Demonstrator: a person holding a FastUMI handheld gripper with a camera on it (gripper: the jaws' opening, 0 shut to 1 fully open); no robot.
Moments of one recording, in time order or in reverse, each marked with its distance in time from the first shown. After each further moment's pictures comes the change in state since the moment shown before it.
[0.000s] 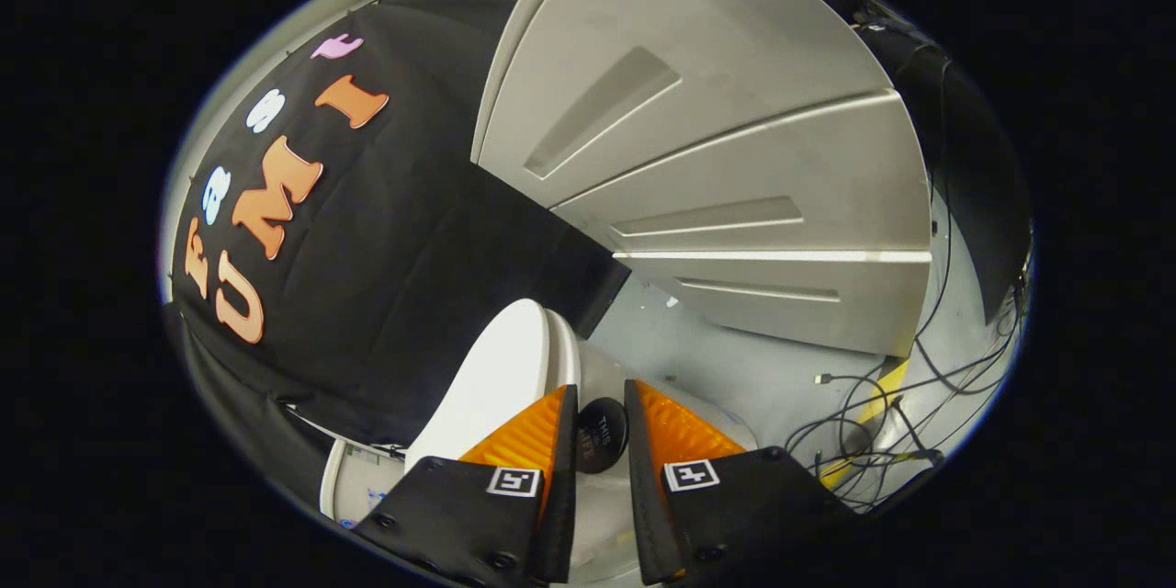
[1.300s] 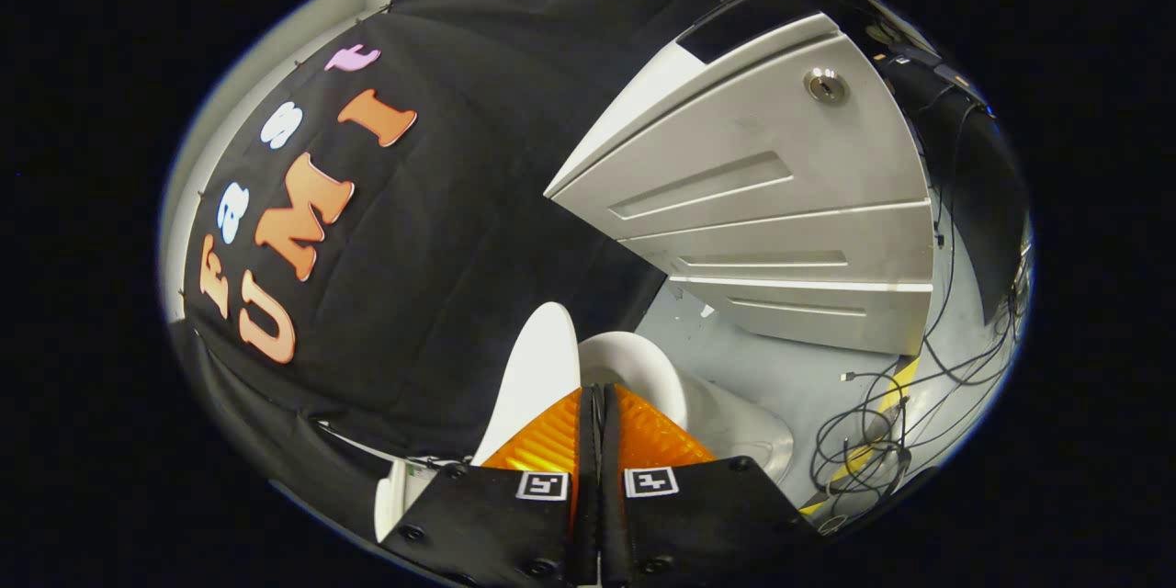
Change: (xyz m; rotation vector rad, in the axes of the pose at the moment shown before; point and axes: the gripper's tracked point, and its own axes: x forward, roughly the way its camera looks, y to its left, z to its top) arm -0.036 0.112 0.043 0.007 -0.108 0.056
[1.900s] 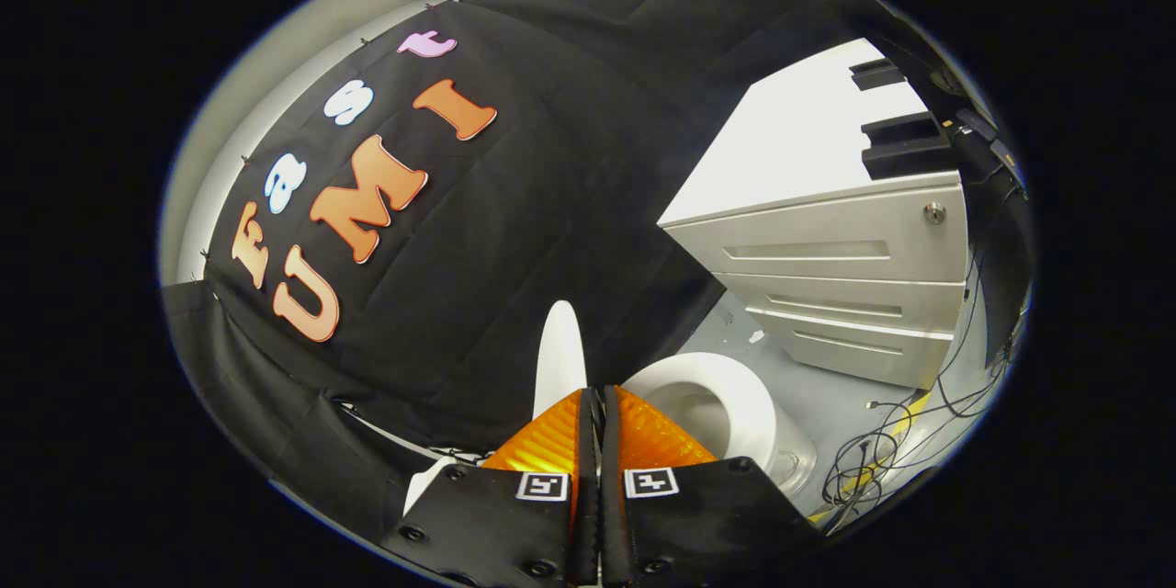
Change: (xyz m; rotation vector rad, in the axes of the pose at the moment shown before) arm -0.021 0.127 0.022 -0.170 -0.083 0.094
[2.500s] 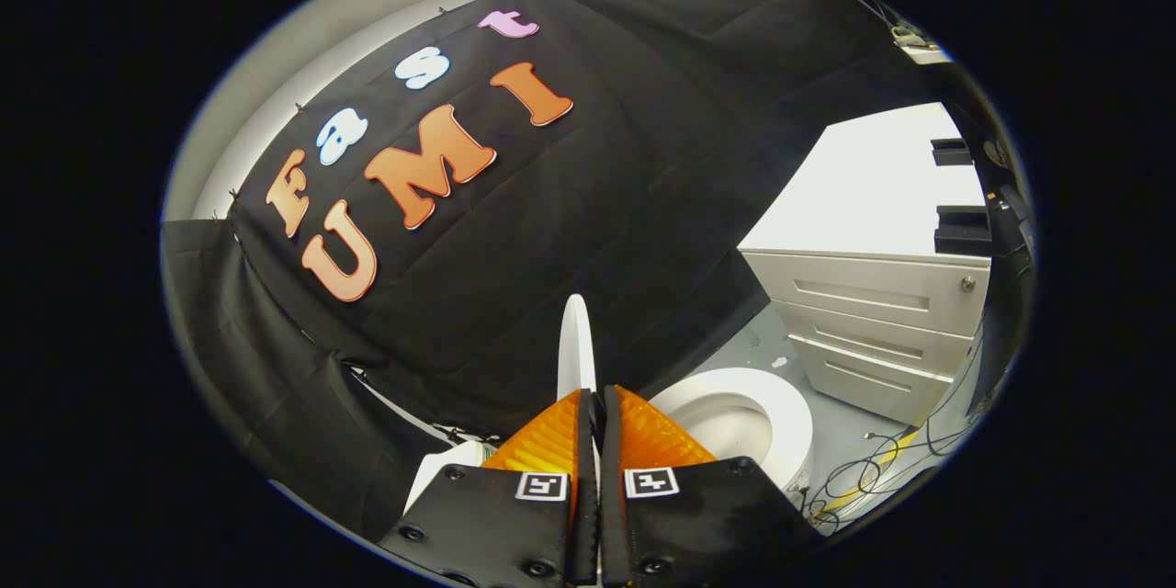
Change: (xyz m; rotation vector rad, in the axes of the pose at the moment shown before) arm -0.016 0.106 -0.002 -0.179 0.010 0.071
